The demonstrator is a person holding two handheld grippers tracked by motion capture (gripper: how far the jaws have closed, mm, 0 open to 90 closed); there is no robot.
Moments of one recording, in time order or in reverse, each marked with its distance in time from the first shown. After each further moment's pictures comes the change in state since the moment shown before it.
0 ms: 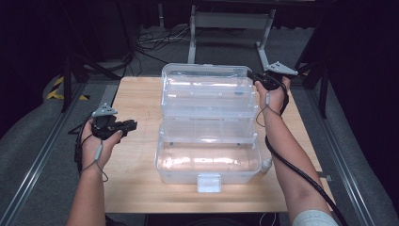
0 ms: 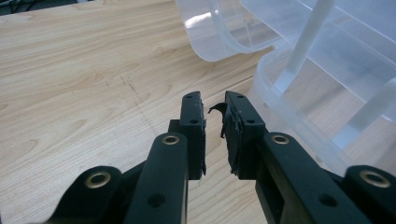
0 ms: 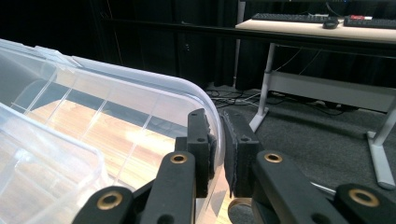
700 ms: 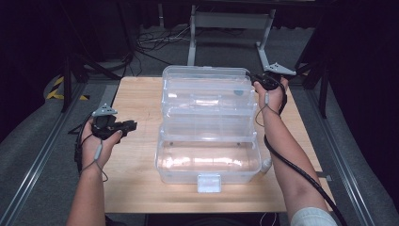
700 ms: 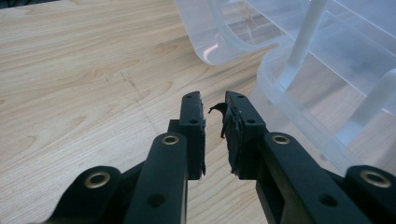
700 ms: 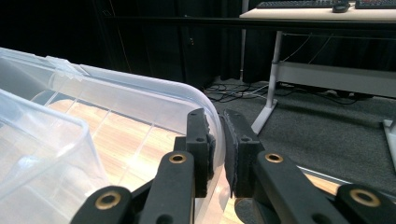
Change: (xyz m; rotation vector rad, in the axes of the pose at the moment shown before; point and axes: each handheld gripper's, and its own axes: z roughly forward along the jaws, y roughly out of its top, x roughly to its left) left arm 0.003 -0.002 0.002 0.006 -0.005 -0.010; right arm -0.008 -0.010 0.011 0.018 0.026 0.043
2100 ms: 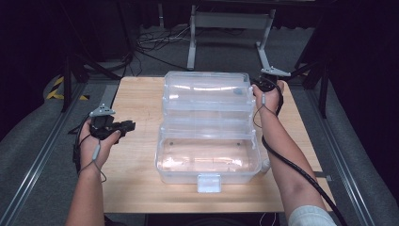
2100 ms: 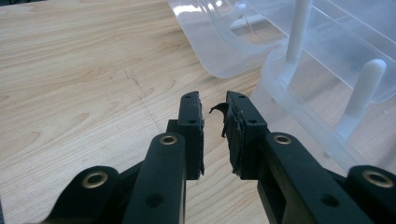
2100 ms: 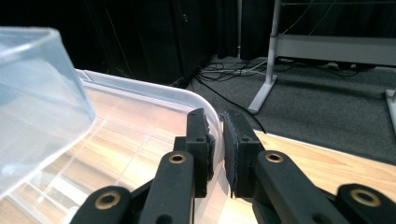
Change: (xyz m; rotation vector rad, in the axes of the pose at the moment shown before) left arm 0.004 -0.002 -0.002 -0.003 0.001 -0.013; right arm -0.008 -0.019 0.018 0.091 -0.018 0.051
